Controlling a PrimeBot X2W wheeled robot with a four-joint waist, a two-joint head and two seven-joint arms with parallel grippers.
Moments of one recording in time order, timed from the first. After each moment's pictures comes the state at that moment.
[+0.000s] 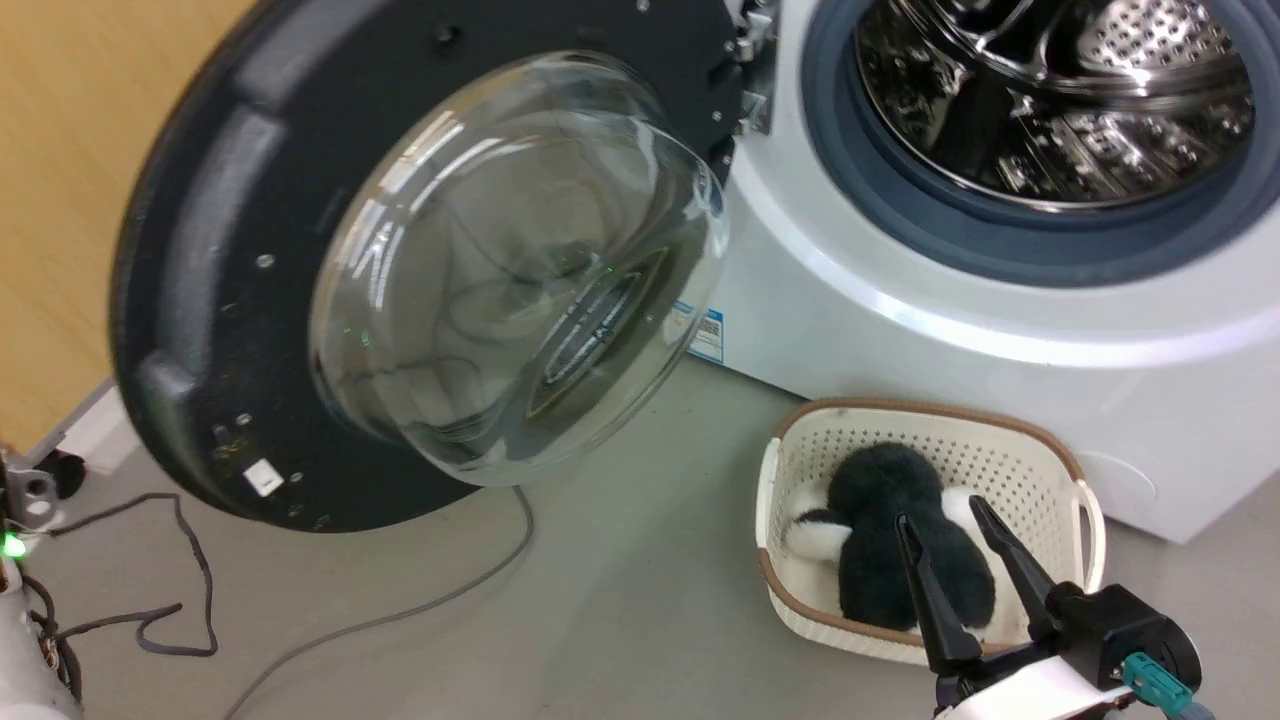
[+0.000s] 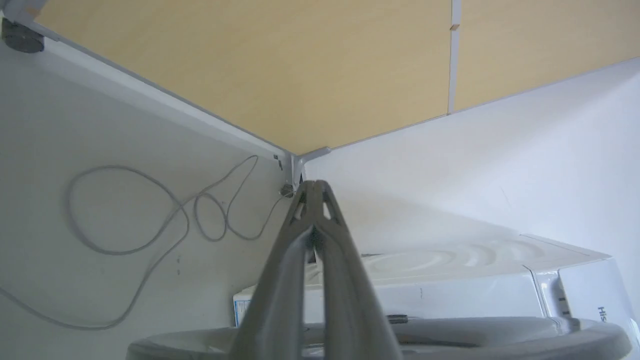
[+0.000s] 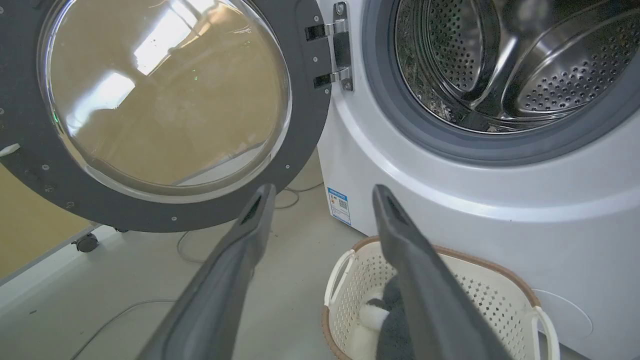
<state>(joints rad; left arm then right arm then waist) -0.58 0.27 0.60 0.56 -1.06 0.03 0.27 -0.01 -0.10 0.15 0.14 0.16 0.13 -0.24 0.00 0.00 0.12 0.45</state>
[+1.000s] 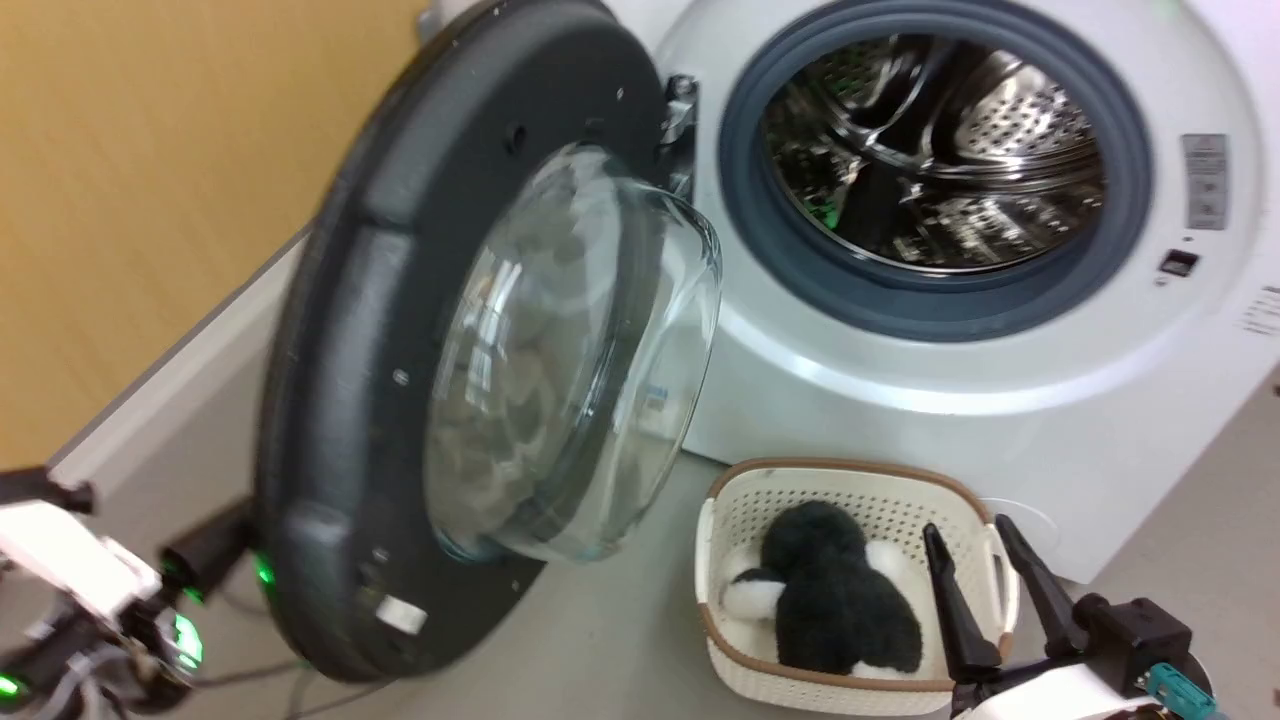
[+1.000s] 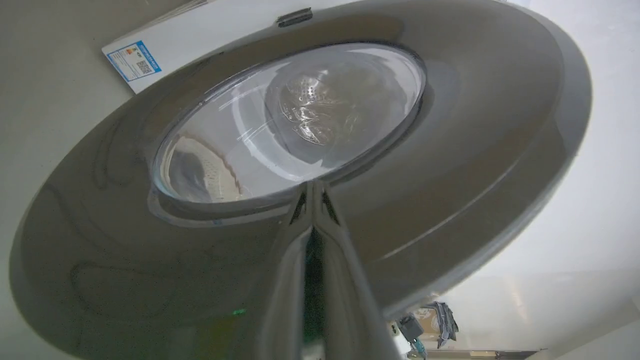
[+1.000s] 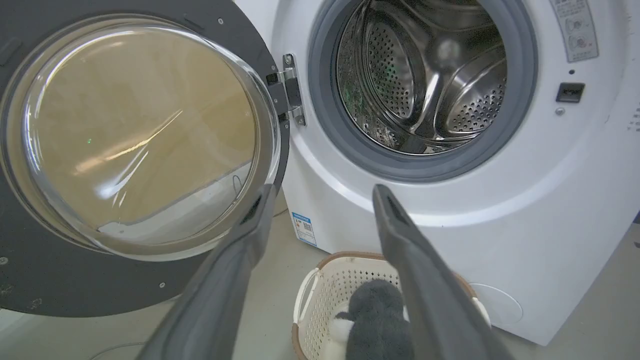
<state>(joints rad) -0.28 0.19 0.47 0.24 -1.34 -0.06 1.04 0.00 -0.06 0.08 0.18 0.20 0.13 -0.25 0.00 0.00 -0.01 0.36</state>
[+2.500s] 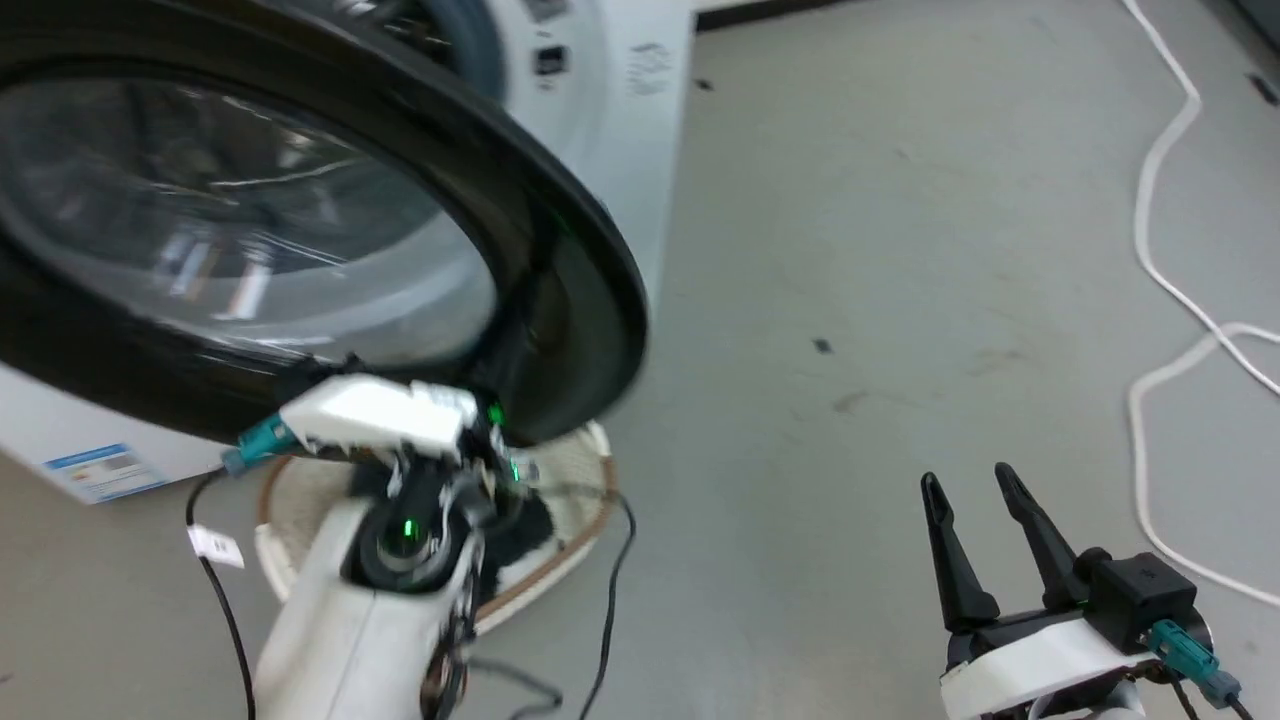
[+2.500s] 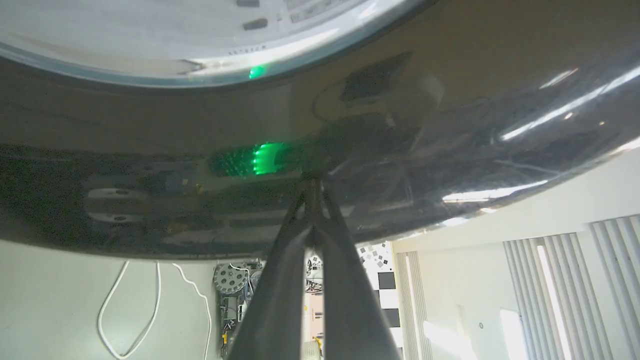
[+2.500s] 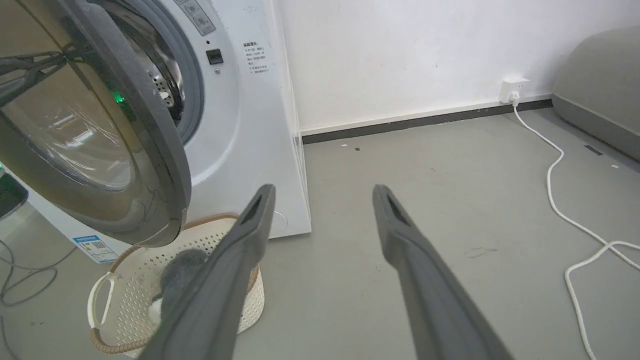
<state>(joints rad) -0.47 0.05 -0.21 0.34 -1.67 -0.11 0.09 -0.07 -0.06 0.08 0.17 0.19 0.13 -0.25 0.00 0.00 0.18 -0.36</state>
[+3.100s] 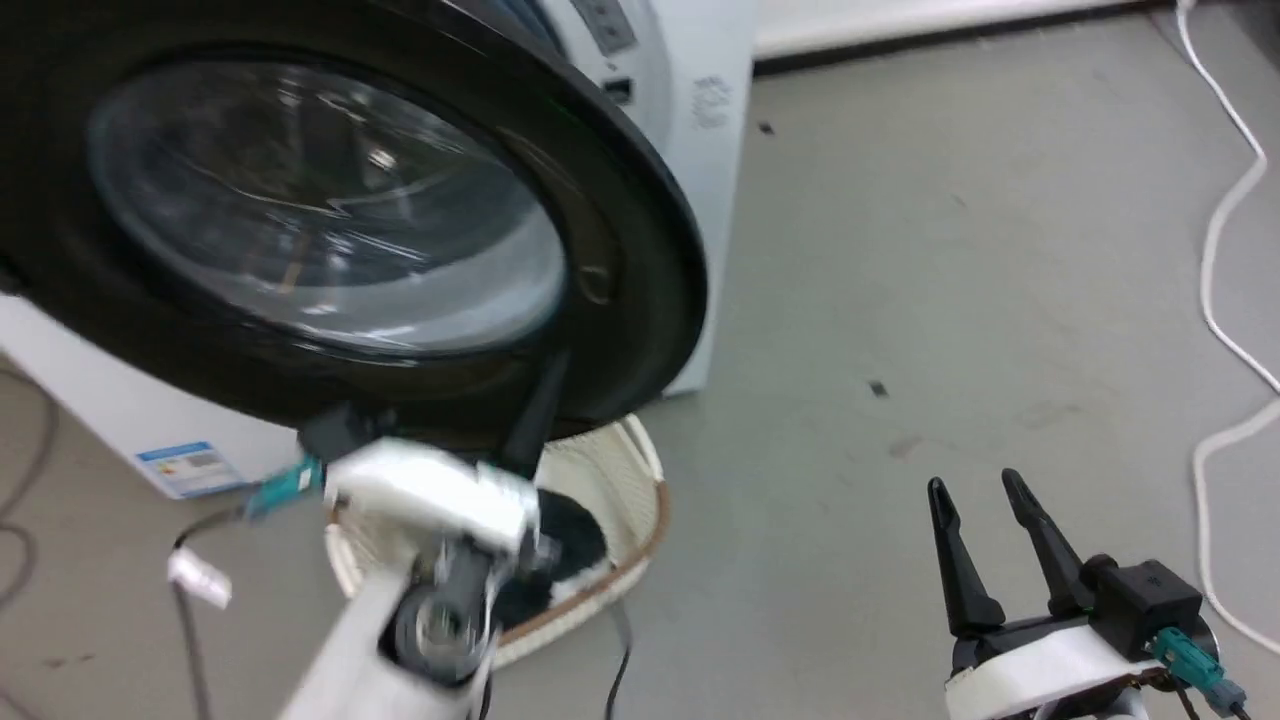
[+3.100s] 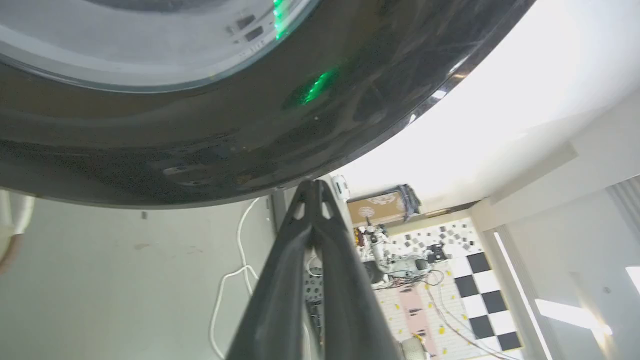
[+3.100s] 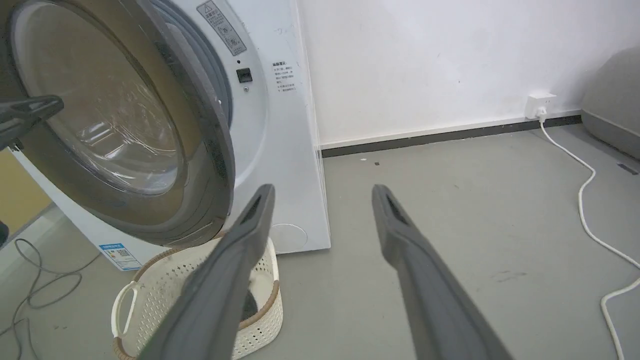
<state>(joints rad) -0.43 0.13 -0.38 0.33 -1.48 -0.13 -0.05 -0.06 -0.05 0.07 0.18 0.19 0.13 -0.26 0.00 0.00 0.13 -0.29</state>
